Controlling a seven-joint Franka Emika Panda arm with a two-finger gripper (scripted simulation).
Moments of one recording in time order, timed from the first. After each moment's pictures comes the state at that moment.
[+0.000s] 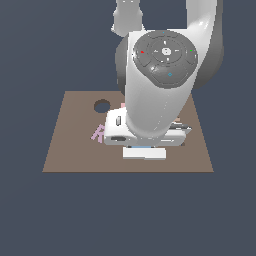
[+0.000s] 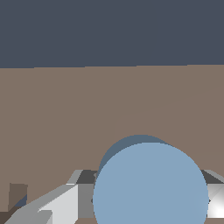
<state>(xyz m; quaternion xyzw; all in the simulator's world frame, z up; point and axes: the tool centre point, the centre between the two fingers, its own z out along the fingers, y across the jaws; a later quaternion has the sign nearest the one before) 0.071 0.039 0.031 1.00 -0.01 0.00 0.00</state>
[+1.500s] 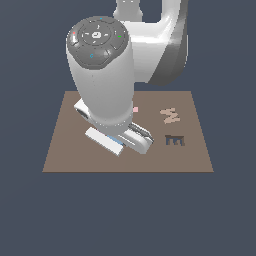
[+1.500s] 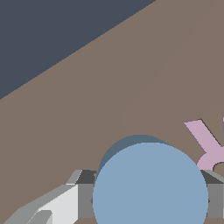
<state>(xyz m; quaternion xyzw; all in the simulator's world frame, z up) 0.049 -0.034 0.034 0.96 -0.28 0.00 0.00</state>
